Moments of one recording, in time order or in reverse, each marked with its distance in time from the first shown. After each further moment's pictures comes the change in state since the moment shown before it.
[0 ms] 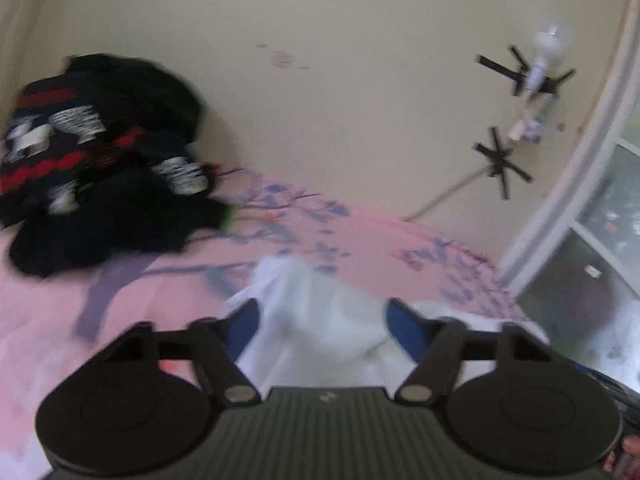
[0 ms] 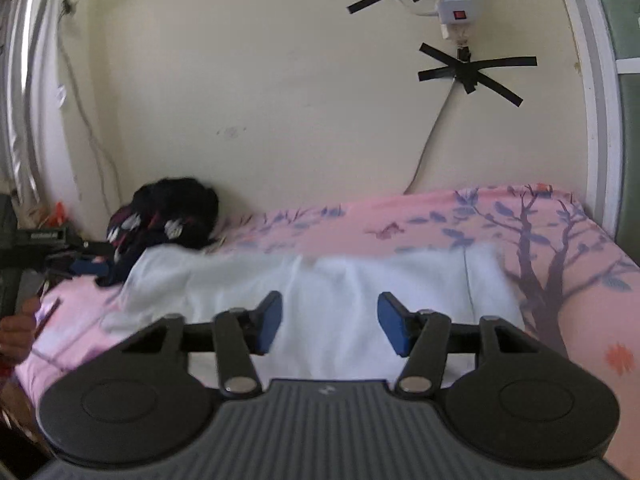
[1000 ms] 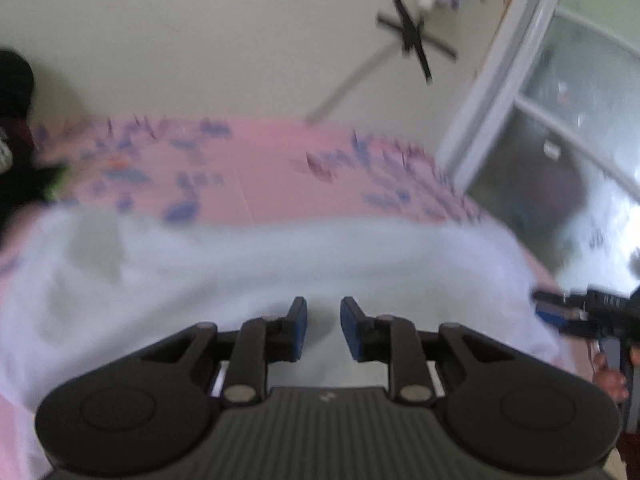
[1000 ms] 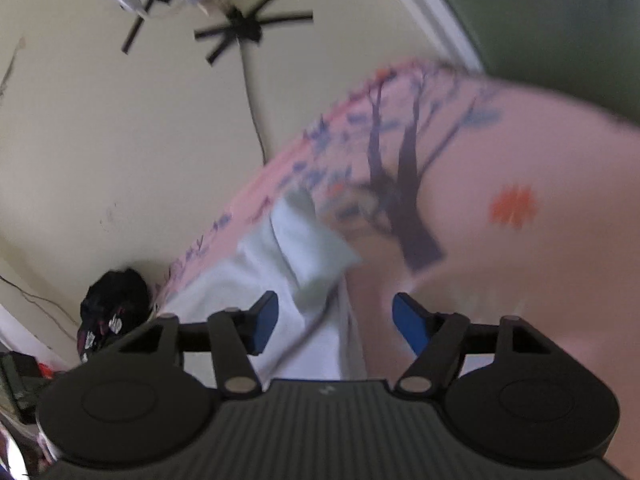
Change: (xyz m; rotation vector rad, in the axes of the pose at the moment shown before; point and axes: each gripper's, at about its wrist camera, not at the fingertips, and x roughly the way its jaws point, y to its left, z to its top) left arm 0.116 -0.072 -0.035 0.226 0.268 -0.155; right arm -0.029 -0.112 -0.054 0.597 0.058 -0.134
